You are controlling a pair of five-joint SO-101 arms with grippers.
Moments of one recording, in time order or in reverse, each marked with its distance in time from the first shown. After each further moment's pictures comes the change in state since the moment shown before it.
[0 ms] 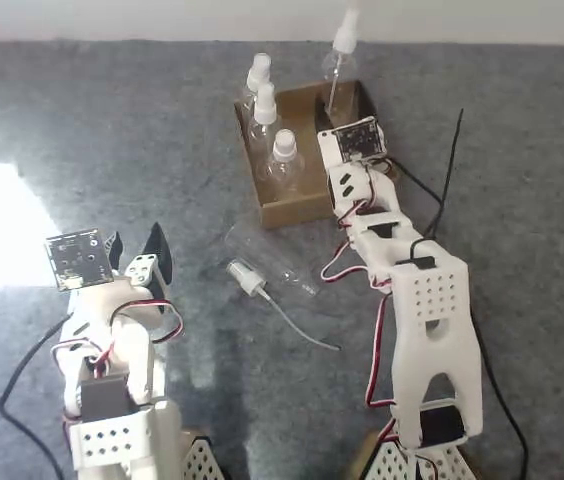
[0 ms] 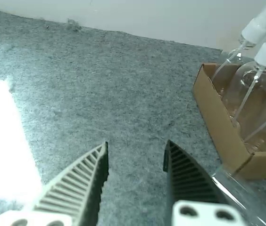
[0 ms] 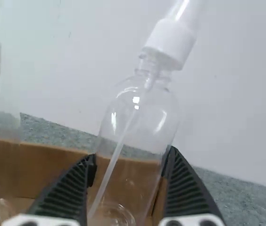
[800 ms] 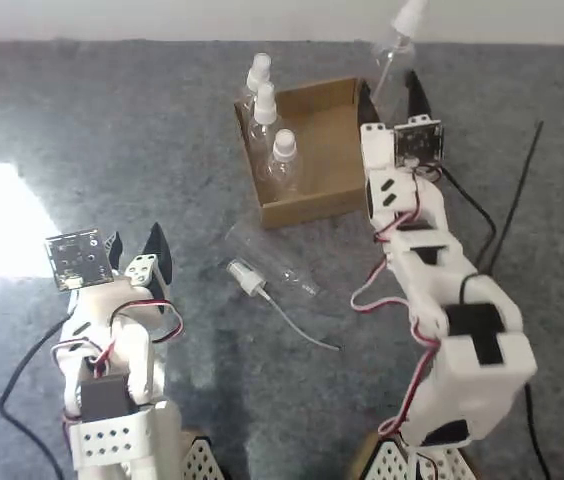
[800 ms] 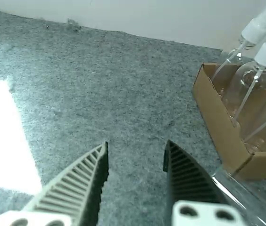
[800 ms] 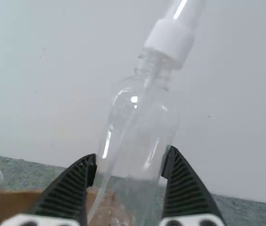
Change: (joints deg) left arm 0.0 0.0 0.0 0.0 0.0; right arm 5.5 -39.2 36.7 -0.1 -4.9
